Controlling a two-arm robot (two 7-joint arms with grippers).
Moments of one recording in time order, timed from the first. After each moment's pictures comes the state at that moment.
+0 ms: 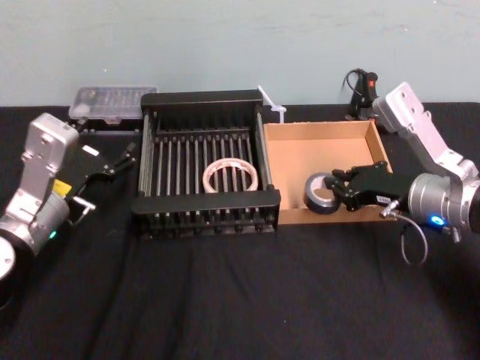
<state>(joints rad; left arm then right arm) -0.20 0.60 0.45 -1.41 -0.25 -0.12 0.03 0.34 0.59 -0.48 -1.55 0.38 0.49 0.41</state>
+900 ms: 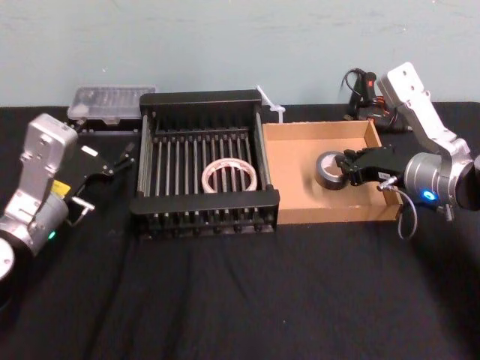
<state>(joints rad) -0.20 0.60 0.45 -1.41 -0.25 -0.12 0.03 0.42 0.48 -0.44 -1.38 0.33 0.52 0.36</state>
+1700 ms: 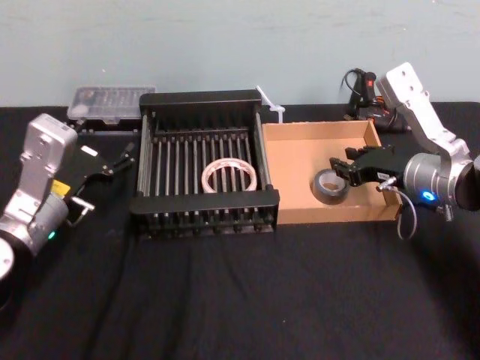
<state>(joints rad) -0.20 0.60 0.45 -1.41 -0.25 -0.12 0.03 0.42 0.49 -0.44 -1.39 0.33 0.52 0.36</state>
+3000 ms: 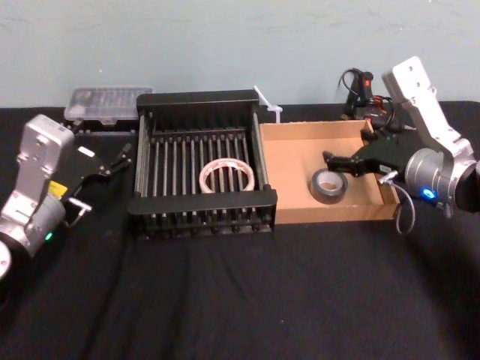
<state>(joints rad) -0.20 0.60 0.45 -1.41 -0.25 -0.12 0.03 0.37 0.47 -0.40 -1.45 0.30 0.46 0.30</state>
